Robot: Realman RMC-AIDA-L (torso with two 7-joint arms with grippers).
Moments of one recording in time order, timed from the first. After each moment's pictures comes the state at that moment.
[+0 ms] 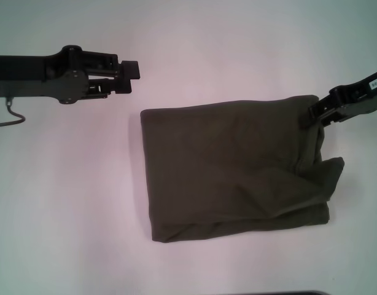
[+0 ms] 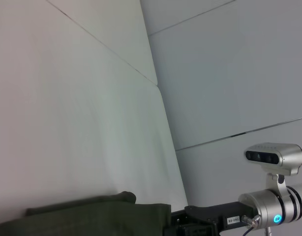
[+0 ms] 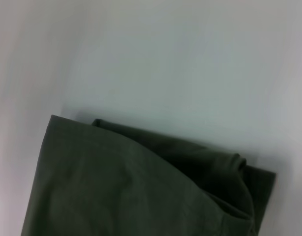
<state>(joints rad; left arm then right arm) -0.59 -2.05 -2.48 -0.85 -1.09 1.78 -2.58 0.76 1.95 -0.72 -0.74 -2.60 -1.65 2.53</state>
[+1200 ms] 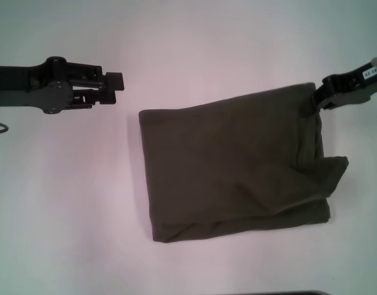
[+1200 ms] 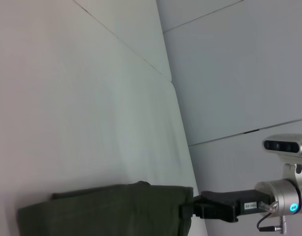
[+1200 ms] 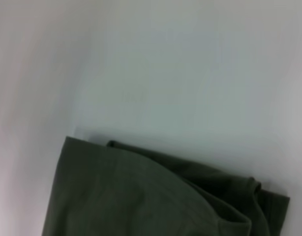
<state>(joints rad) -0.56 -2.02 -2.47 -0.84 -1.08 1.80 -2.58 0.77 1.95 -0.72 -0.75 -2.57 -1.63 2.54</state>
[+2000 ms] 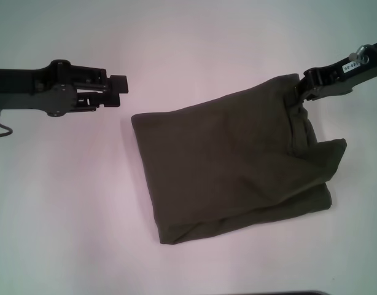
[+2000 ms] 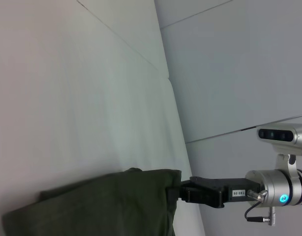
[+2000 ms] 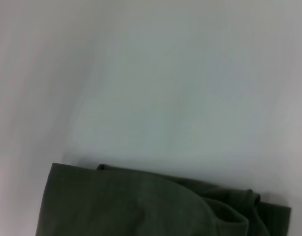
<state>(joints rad) -0.56 -2.03 -2.47 -0.84 -1.08 1.80 -2.57 0.79 1.99 -0.75 -0.74 -2.56 -1.53 2.54</state>
